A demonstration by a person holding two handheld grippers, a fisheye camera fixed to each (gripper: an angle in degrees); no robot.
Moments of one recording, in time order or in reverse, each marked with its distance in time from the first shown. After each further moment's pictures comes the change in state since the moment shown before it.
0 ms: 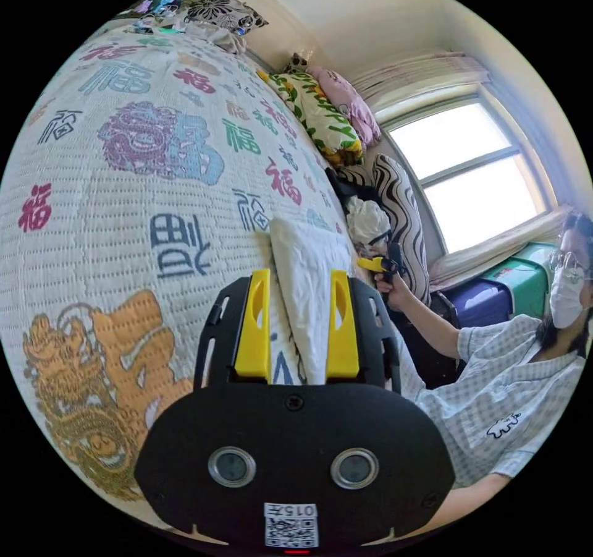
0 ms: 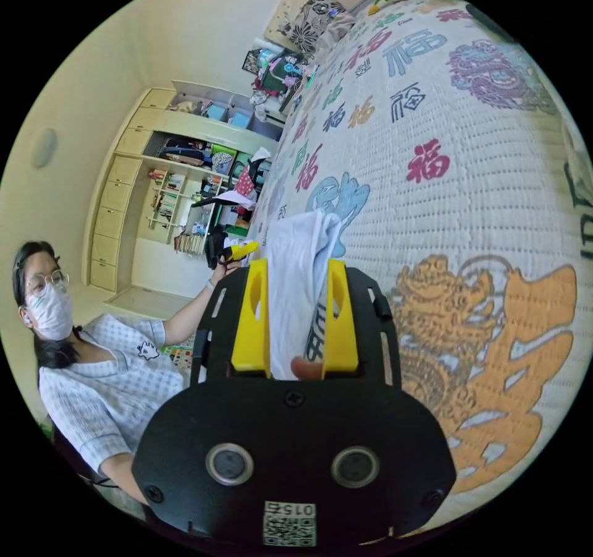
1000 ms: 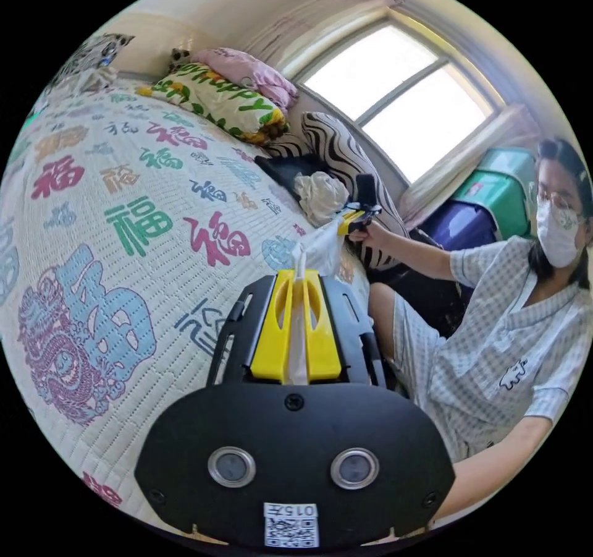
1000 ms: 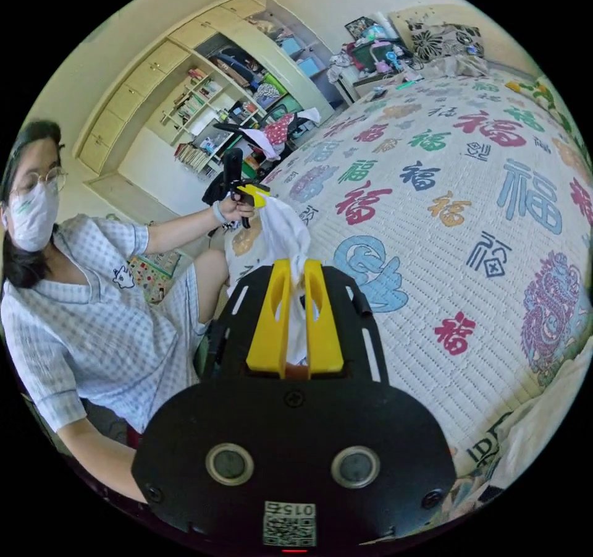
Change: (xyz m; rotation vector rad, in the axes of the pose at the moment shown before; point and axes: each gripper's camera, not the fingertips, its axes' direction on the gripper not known) left arm 0.060 -0.096 0.008 -0.190 0.115 0.485; right arm -0.055 0.002 0.040 -0.222 0.154 -0.456
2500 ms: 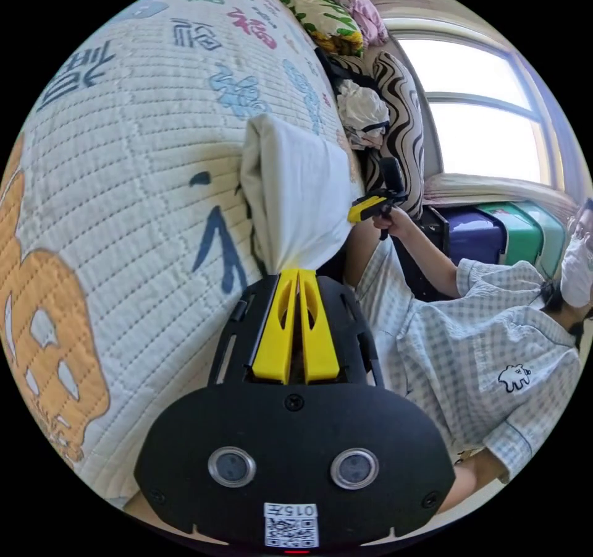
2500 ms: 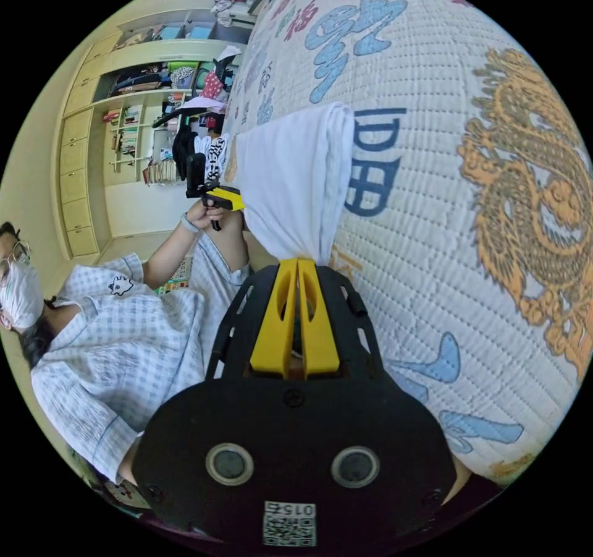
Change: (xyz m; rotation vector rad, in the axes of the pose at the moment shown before) left arm 0.045 0.188 -0.029 -0.299 0.110 -0.511; right arm 0.076 0.097 0.208 -0.267 -0.202 0.503
